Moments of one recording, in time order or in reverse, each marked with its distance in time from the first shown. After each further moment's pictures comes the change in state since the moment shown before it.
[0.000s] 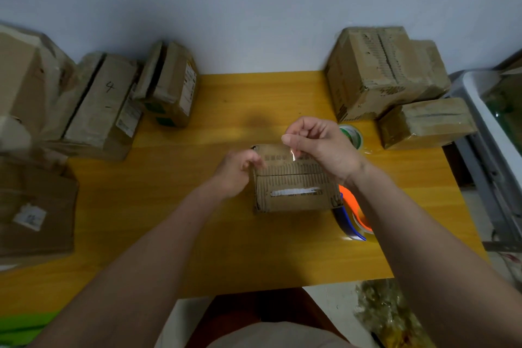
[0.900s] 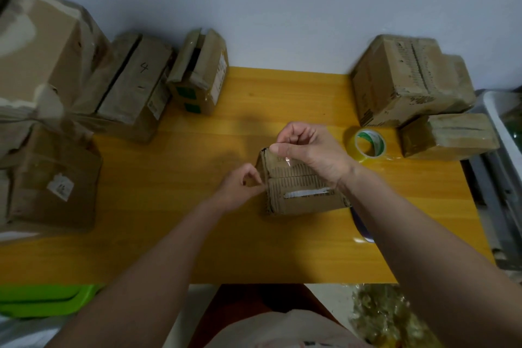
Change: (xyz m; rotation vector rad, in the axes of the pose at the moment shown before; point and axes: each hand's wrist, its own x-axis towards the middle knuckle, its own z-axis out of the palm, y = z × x) left_hand -0.042 -0.066 -0.001 -0.265 0.049 -0.069; right_hand 0.014 0.005 0.075 -0.084 -0.112 0.050
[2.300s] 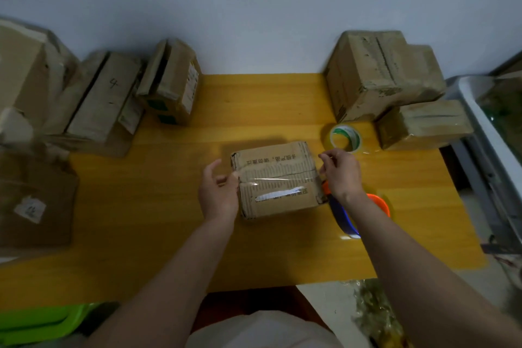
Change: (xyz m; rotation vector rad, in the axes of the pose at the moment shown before) left_hand -0.017 0.057 0.053 -0.424 0.672 -0.283; right_hand -0.037 0.101 -0.091 -0.559 0.698 0.228
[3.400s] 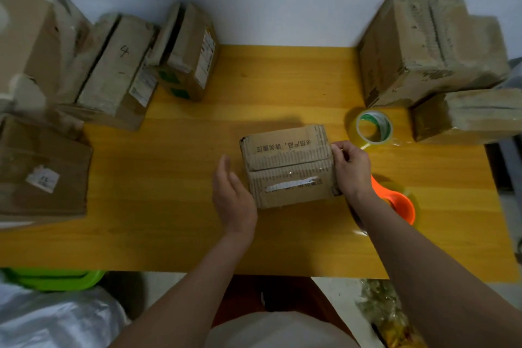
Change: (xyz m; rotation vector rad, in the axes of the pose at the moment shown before) left_hand -0.009 -0.045 0.014 0.161 0.163 0.250; right_hand 0.009 0.014 0.029 0.152 -0.068 0.000
